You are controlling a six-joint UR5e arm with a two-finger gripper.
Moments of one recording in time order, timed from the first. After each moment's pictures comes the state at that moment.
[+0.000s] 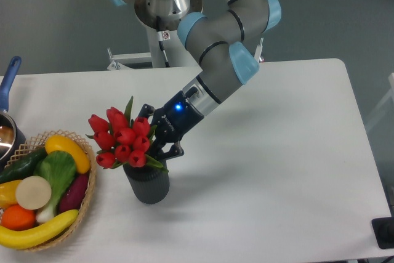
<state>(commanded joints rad) 2.54 -1.84 -1.89 -0.90 0.47 1.41</state>
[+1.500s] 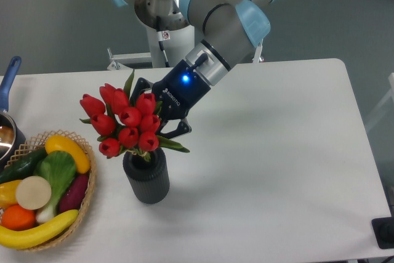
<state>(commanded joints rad) 2.55 -1.73 -1.76 -0.90 0.42 1.00</state>
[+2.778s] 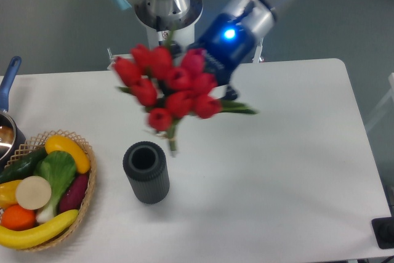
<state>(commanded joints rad) 2.81 -1.70 -1.62 -0.90 0.35 0.84</state>
